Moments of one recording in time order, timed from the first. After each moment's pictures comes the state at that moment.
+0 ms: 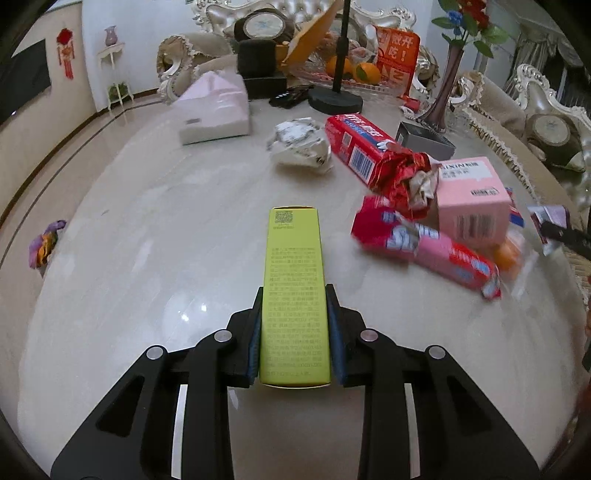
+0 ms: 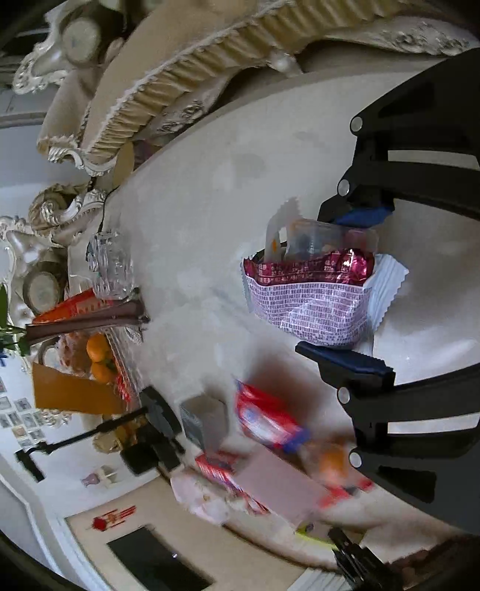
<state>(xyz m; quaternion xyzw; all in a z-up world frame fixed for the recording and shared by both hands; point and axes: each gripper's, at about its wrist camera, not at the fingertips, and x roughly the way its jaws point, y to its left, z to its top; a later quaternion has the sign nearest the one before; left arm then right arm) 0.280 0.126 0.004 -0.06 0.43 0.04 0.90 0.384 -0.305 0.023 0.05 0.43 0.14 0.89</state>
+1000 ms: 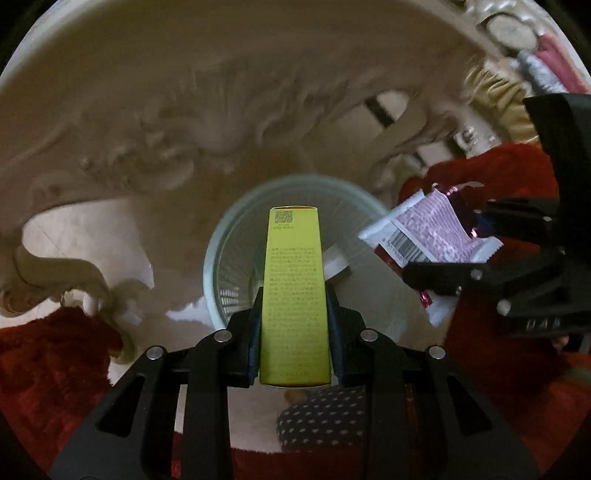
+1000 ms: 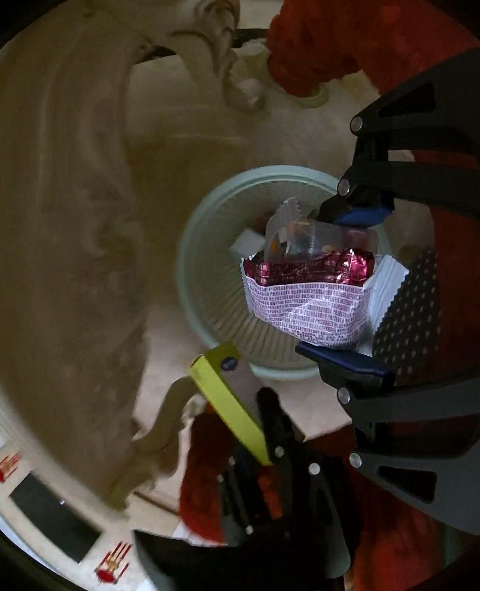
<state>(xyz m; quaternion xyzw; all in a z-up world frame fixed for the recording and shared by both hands) 0.000 -0.018 -0.153 0.04 0.60 -0.18 0.78 0.041 -0.230 -0.128 -0.01 0.62 0.26 0.74</state>
